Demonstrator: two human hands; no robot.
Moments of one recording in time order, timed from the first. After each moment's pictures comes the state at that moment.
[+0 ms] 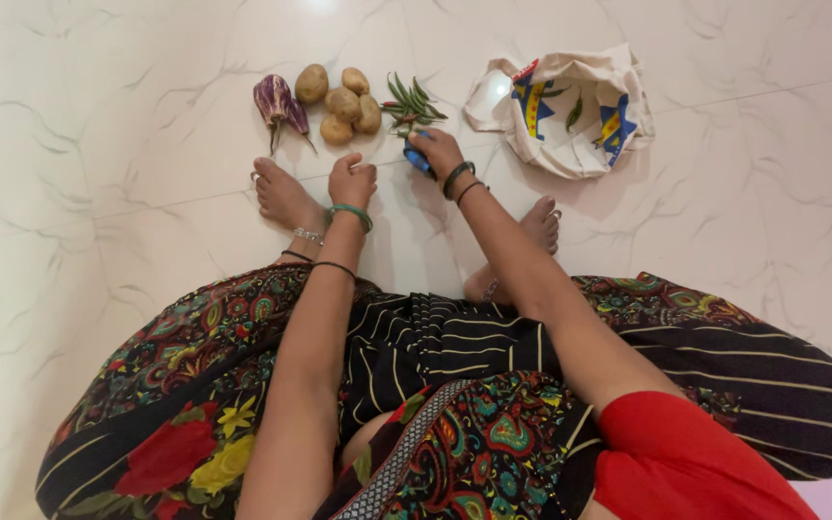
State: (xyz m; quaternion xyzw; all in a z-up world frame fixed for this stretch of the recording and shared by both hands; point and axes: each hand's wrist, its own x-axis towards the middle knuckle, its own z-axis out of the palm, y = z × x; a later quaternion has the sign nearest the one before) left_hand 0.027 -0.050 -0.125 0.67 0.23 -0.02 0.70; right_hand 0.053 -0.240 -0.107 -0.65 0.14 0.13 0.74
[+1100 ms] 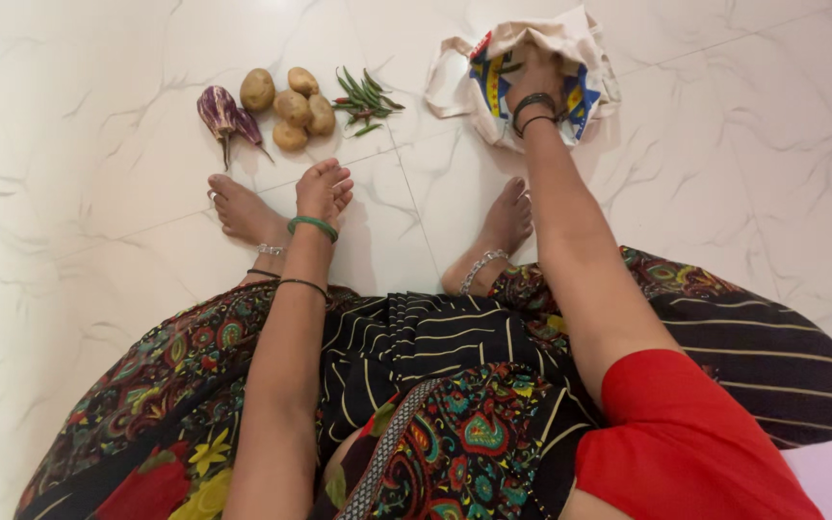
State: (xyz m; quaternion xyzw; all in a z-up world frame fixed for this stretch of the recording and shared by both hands) left_hand 0.018 -0.049 -0.100 0.53 0.27 -0.19 0.78; right_hand 0.098 -0.462 -0.090 -0.94 0.29 -0.07 0.18
